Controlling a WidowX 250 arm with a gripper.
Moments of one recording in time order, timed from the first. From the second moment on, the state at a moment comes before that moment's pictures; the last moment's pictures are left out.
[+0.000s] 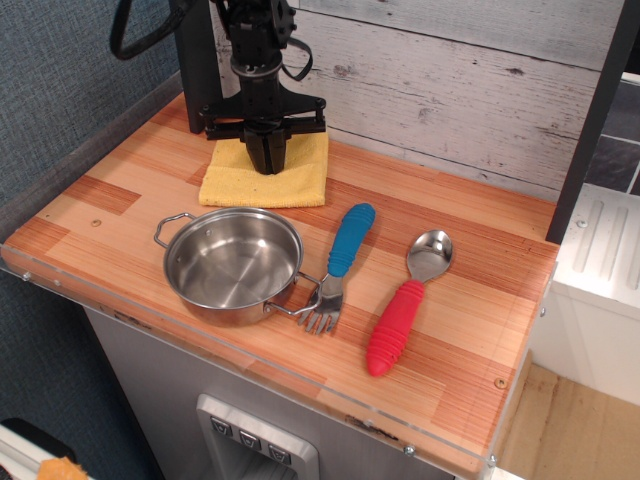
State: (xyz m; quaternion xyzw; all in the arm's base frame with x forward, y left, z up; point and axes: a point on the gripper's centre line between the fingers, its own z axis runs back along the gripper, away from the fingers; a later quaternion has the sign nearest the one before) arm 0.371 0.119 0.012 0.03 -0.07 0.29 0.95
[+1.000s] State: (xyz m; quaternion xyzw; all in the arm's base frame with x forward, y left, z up) arm 0.337 0.157 0.011 0.04 -0.10 0.41 0.91
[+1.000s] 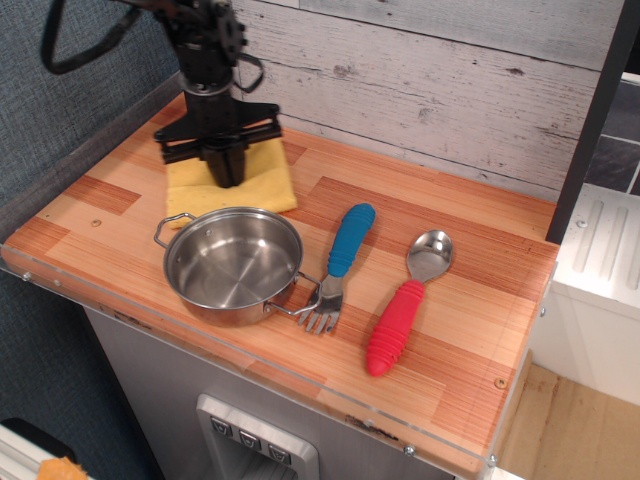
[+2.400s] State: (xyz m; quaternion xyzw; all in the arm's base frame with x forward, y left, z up) arm 0.261 0.192 0.008 0.07 -0.09 0.49 0.86
